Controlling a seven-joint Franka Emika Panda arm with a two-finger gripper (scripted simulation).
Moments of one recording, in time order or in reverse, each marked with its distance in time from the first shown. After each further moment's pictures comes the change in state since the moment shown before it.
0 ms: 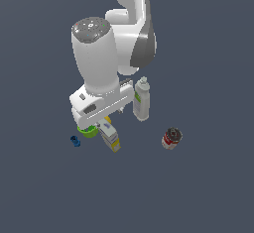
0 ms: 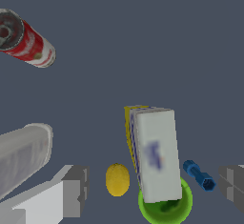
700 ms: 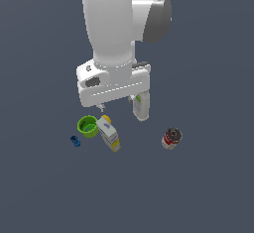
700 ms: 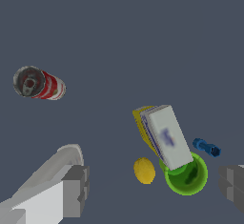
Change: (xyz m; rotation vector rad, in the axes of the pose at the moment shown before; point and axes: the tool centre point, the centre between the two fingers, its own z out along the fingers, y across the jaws) arm 0.010 -0.033 -0.060 -0.012 0.031 0.288
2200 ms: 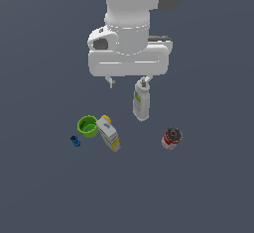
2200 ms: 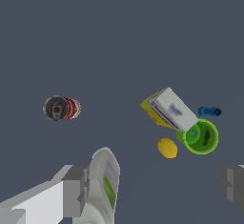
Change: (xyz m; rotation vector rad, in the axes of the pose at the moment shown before) arm -0.010 -0.043 -0.061 0.004 0.025 0.343
